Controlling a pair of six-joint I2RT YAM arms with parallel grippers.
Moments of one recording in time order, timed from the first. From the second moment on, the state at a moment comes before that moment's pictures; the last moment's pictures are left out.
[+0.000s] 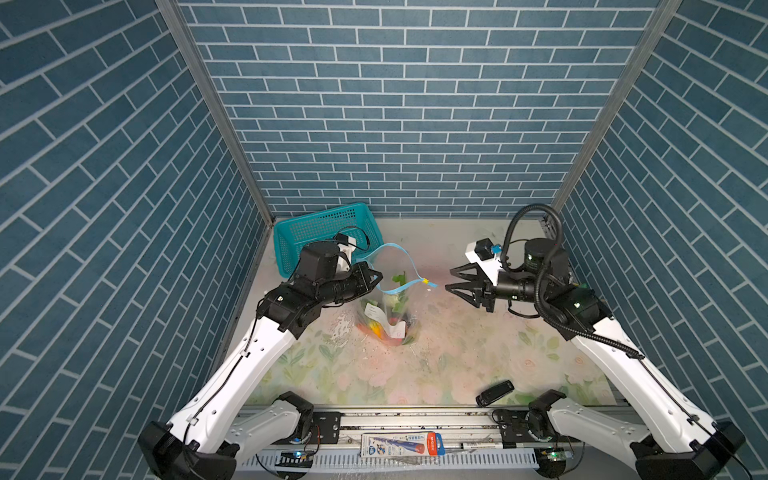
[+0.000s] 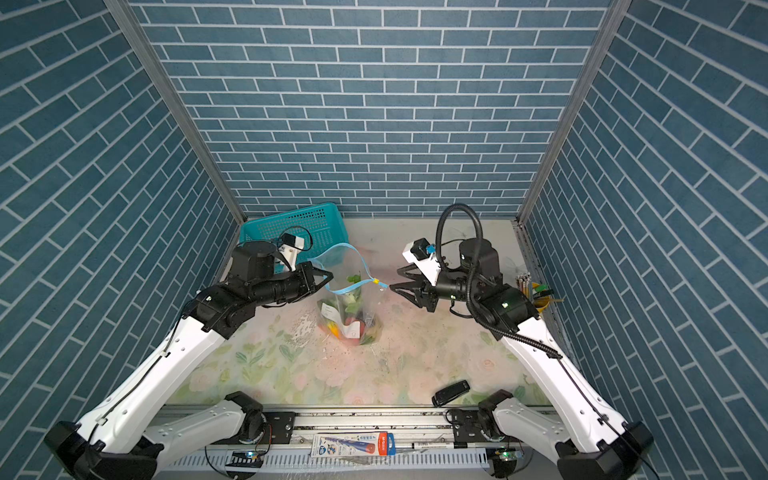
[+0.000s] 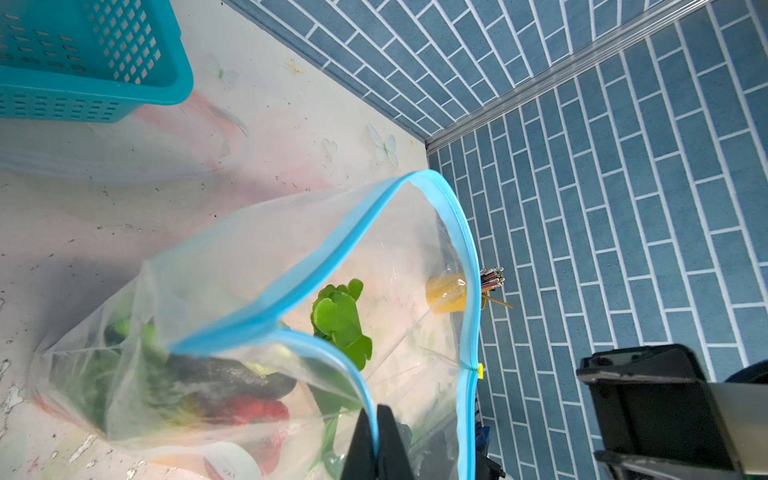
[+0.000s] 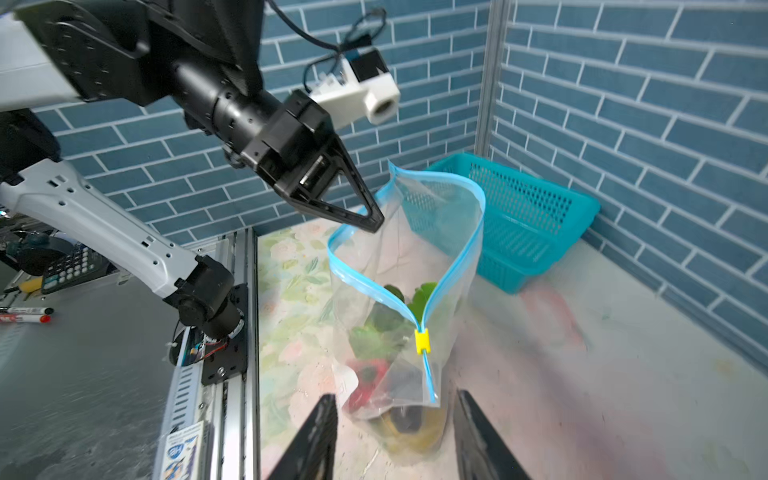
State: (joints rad) left arm -0.48 1.06 1.12 -0.58 0.37 -0.84; right arm 0.54 1.01 1.03 -0.36 -0.75 -0.21
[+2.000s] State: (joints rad) left arm -0.63 1.59 1.96 -0.93 0.59 0.08; right arm 0.38 1.39 1.41 -0.81 -1.10 -0.87
